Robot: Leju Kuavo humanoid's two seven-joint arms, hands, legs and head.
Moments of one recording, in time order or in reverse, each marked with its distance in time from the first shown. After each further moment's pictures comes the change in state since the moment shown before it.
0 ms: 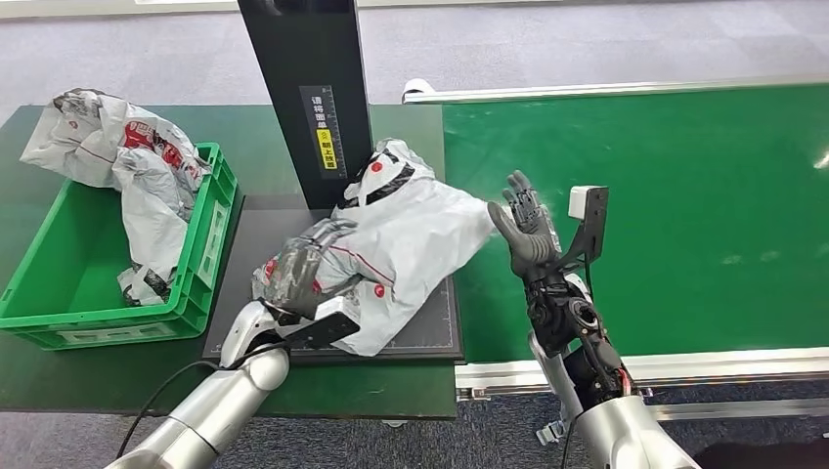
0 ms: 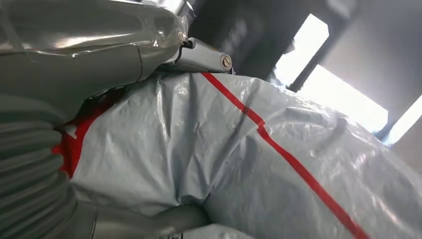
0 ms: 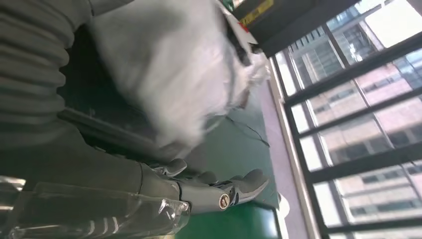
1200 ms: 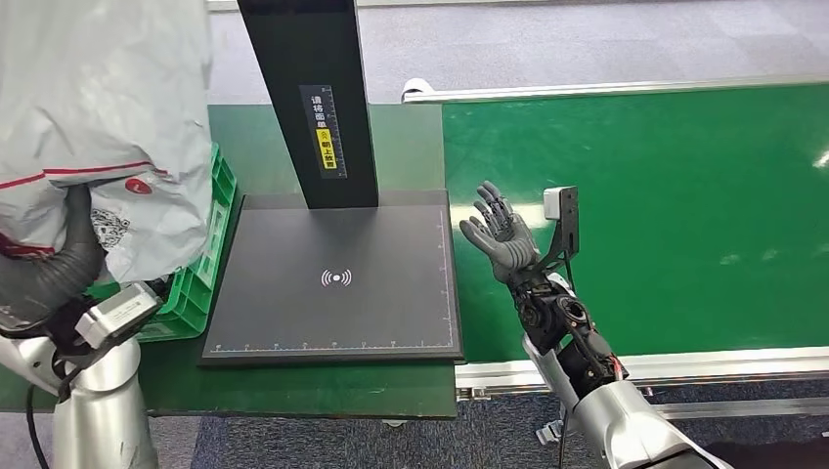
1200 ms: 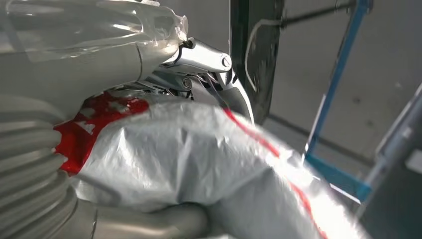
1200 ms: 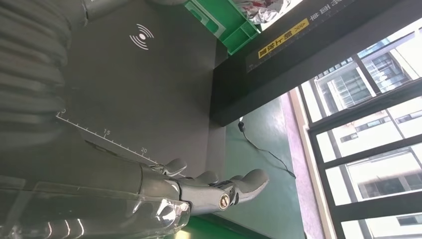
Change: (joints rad) left arm 0.174 -0.154 0.696 -0.855 -0.321 0.179 -0.165; right arm -0.070 -0.019 0.122 0.155 -0.091 0.094 -0.028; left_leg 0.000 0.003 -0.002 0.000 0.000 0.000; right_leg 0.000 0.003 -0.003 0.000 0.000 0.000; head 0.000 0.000
